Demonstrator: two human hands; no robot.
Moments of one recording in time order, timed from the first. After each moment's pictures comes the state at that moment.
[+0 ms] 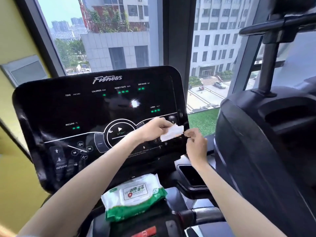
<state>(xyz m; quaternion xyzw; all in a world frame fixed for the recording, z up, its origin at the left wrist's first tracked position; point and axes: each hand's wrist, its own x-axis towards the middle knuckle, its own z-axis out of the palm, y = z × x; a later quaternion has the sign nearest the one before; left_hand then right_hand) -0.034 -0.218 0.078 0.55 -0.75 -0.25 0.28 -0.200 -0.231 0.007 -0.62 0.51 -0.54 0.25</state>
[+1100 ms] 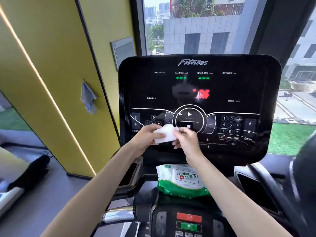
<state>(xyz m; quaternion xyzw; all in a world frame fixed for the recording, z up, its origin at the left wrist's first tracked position) 0.095 -0.046 0.027 0.64 -0.33 -0.38 0.58 -0.030 -0.143 0.012 -0.62 0.30 -0.32 0.65</state>
